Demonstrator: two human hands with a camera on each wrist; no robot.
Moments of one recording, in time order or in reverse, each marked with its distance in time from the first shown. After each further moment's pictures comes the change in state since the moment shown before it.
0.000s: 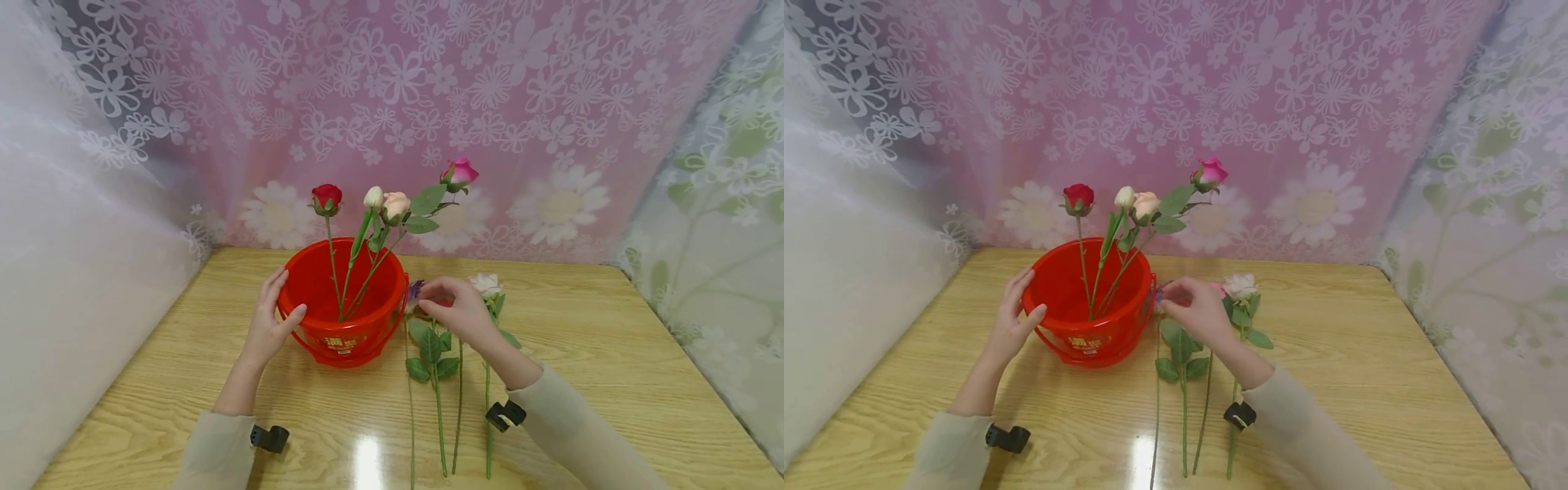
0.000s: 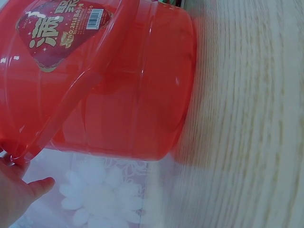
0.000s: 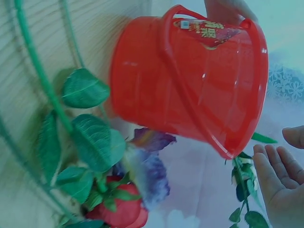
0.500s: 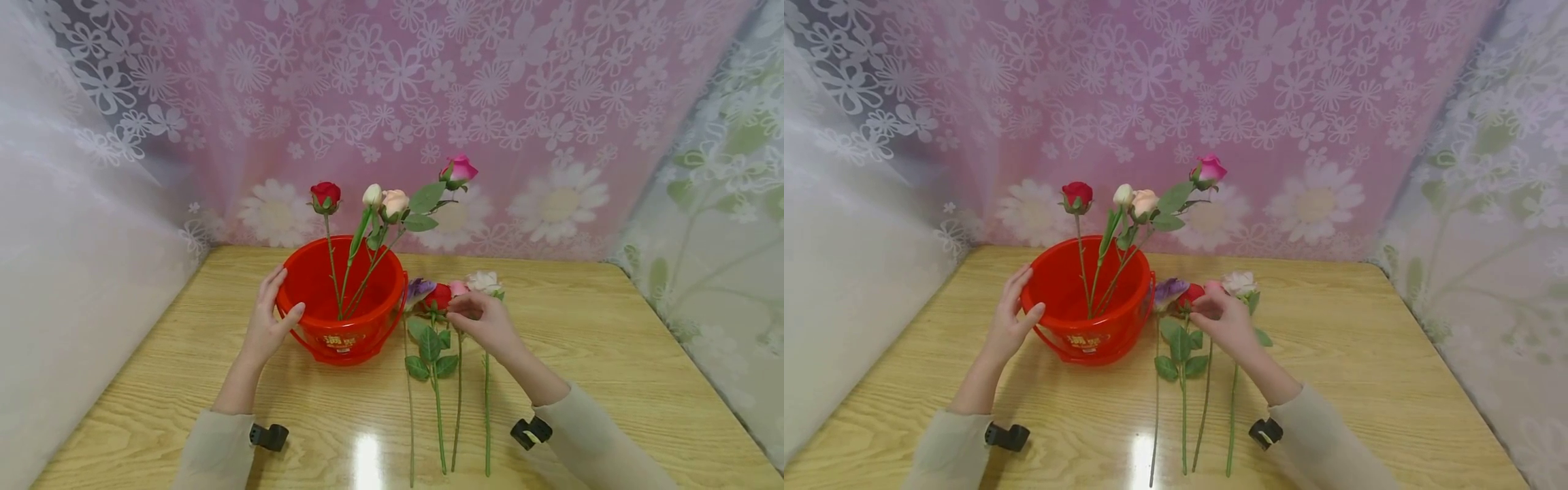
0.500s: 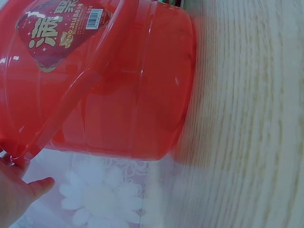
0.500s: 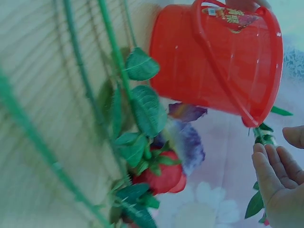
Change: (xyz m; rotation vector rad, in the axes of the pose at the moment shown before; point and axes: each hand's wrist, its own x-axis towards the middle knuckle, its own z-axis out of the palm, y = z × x) left_hand 0.001 -0.001 0.000 -0.001 -0.001 -0.004; right_hand -0.026 0.031 -0.020 0.021 0.033 0.096
